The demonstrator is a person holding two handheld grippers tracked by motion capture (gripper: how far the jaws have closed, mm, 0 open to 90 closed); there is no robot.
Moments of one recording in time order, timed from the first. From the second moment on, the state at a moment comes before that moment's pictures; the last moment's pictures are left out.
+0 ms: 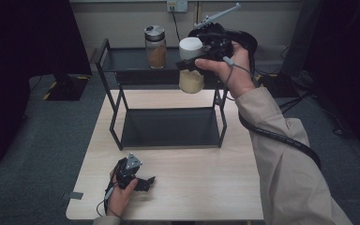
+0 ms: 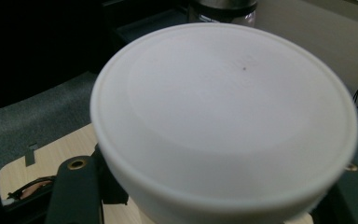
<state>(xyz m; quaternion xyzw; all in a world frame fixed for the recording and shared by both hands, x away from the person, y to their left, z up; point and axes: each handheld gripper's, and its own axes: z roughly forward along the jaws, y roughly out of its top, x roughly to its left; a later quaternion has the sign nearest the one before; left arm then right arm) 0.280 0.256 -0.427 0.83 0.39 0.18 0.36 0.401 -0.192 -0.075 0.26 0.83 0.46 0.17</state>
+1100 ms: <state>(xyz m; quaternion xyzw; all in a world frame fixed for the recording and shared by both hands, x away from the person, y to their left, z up) 0.280 0.256 -0.427 0.83 0.39 0.18 0.36 0.463 -0.165 -0.052 0.30 0.82 0.45 0.19</state>
